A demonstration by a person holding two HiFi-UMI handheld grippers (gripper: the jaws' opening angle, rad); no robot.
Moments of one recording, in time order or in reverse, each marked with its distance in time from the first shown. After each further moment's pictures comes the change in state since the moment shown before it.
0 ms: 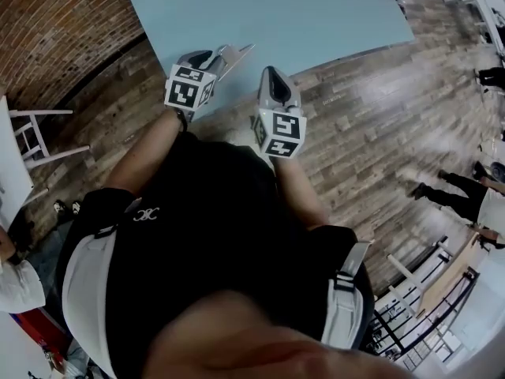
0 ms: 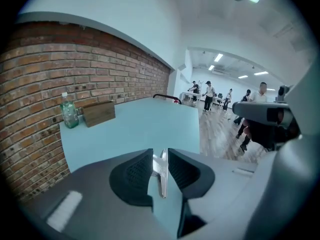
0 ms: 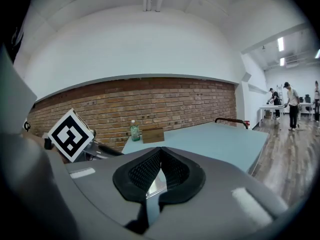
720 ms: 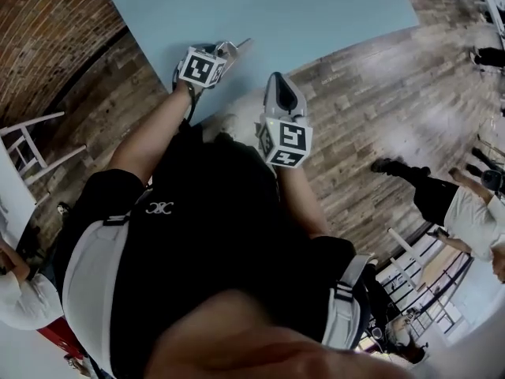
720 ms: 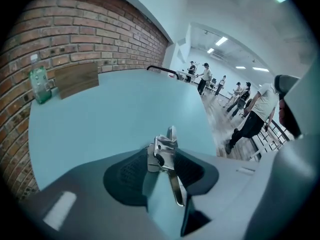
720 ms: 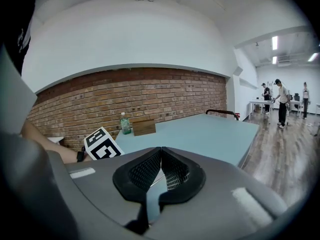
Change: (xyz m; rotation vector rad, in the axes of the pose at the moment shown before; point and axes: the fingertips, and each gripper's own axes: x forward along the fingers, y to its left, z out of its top) left arm 0.116 0.015 -0.073 -0.011 0.293 -0.124; right arm 0.012 -0.022 -0.030 0.044 0.087 -0.098
